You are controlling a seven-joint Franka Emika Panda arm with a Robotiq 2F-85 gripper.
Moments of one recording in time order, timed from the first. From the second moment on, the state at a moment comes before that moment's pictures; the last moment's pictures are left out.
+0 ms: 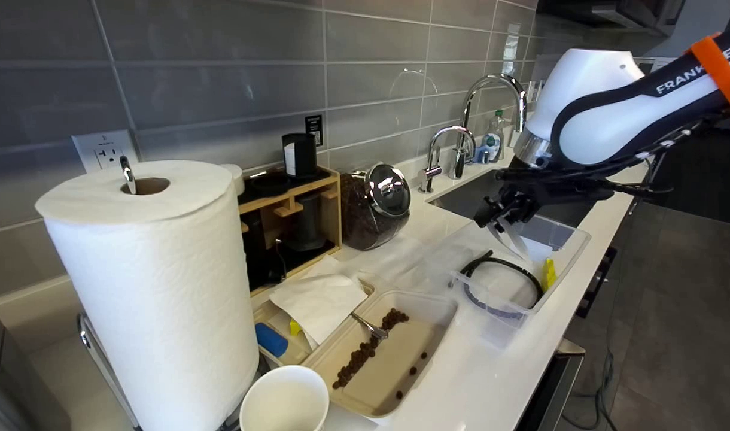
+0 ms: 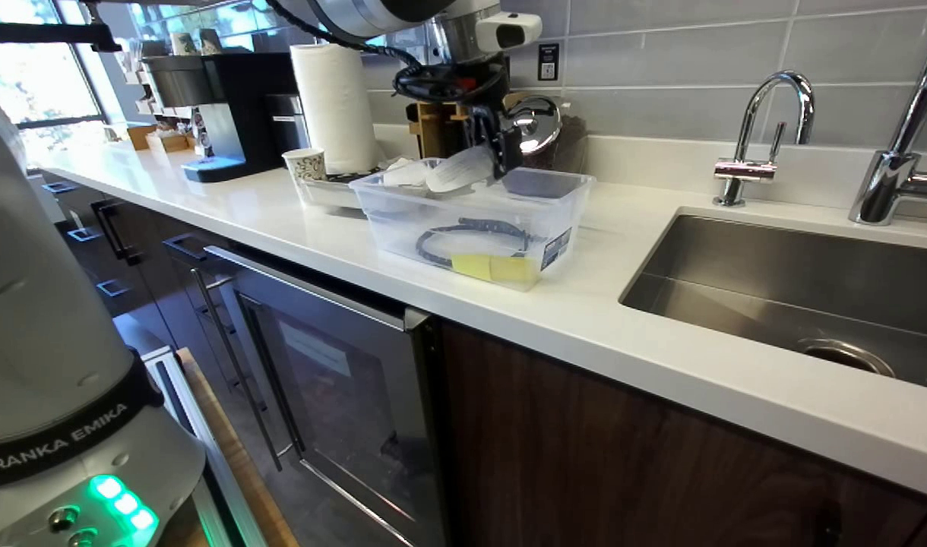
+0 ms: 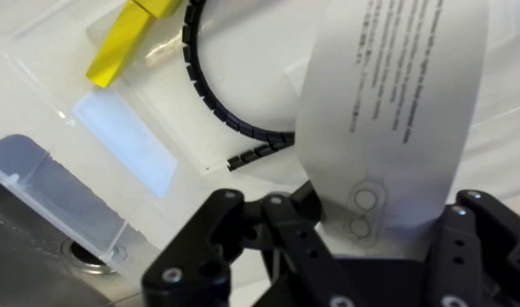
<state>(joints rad) -0.02 -0.12 -0.04 -2.44 -0.06 2.58 0.29</state>
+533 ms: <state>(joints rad) -0.03 -0.20 -0.04 -2.40 -0.03 2.61 0.23</state>
